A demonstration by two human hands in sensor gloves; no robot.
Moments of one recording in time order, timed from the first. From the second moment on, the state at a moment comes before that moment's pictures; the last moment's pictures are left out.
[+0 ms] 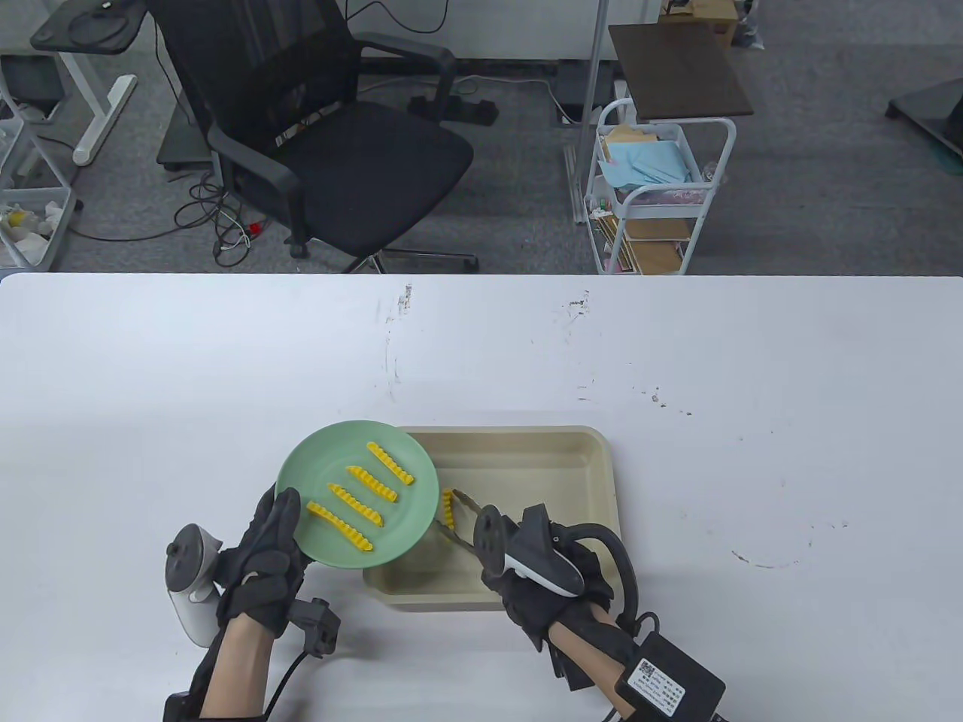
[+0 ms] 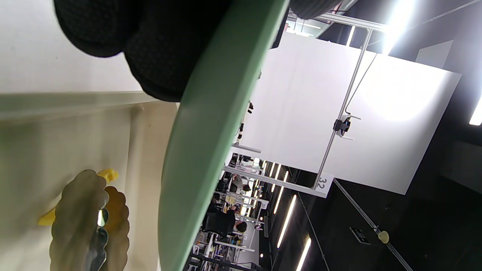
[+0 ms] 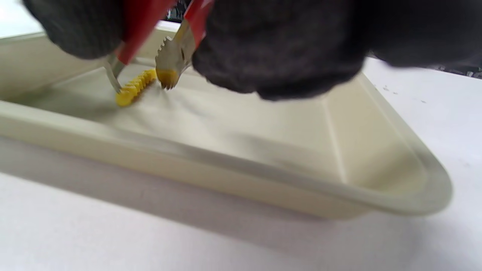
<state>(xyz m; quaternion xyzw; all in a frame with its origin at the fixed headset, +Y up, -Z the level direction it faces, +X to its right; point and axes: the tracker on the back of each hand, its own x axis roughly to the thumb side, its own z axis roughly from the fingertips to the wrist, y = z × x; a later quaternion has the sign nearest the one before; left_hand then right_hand) -0.288 -0.759 -0.252 -0.04 0.02 0.78 0.62 0.031 -0.694 -0.254 -0.07 -0.14 -0.99 0.06</state>
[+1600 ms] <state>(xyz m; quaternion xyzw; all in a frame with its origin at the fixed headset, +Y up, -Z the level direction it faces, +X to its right) -0.285 -0.760 -0.253 -0.06 0.01 0.79 0.61 0.017 -0.611 -0.256 -0.10 -0.03 -0.99 0.01</state>
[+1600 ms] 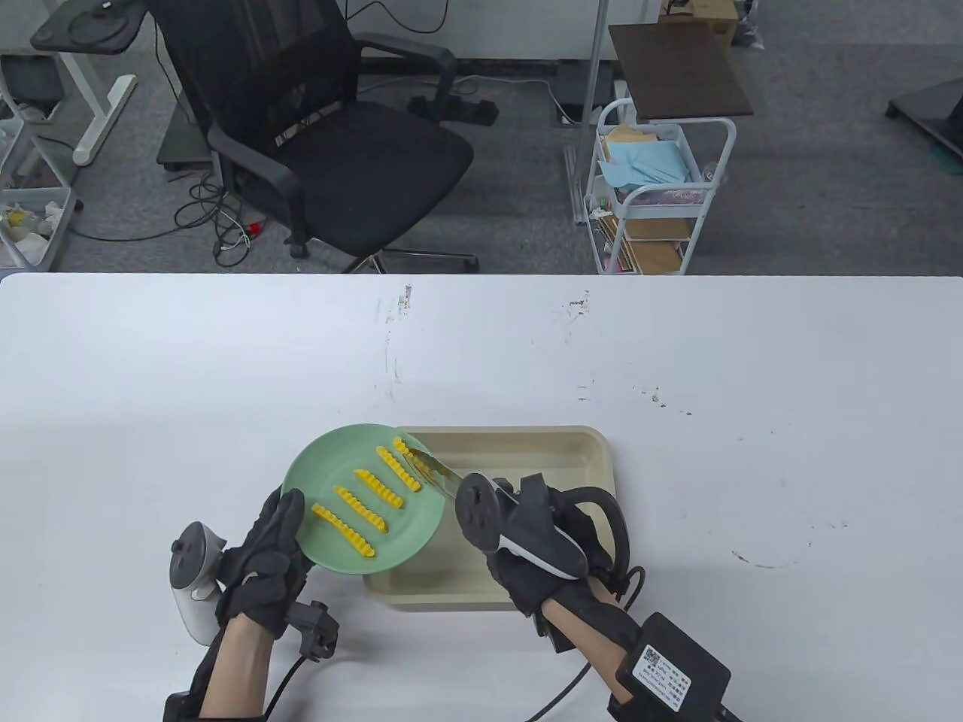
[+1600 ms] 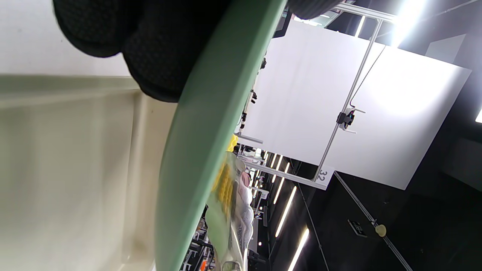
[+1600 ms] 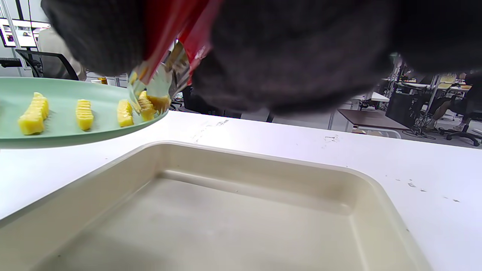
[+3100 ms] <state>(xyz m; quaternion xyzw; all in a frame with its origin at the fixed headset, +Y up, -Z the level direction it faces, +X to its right) -0.287 -0.760 -0.252 -0.06 0.02 0.79 0.61 0.228 -0.726 -0.310 0.30 -0.11 -0.95 0.01</state>
